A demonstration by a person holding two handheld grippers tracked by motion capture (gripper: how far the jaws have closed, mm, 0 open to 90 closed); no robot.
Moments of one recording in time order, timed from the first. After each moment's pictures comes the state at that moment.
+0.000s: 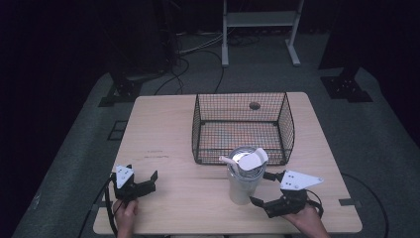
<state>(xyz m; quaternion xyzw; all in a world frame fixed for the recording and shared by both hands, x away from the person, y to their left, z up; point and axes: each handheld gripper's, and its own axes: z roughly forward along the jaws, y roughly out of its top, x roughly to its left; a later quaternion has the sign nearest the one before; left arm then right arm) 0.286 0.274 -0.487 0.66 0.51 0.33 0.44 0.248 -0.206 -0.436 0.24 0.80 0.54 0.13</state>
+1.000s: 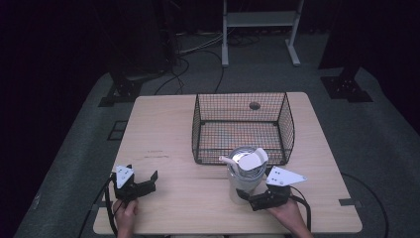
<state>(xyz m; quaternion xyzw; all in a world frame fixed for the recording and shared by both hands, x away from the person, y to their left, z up) 0.286 0.274 -0.487 0.66 0.51 0.33 0.44 0.268 -0.174 -0.456 0.24 0.77 0.58 0.15</state>
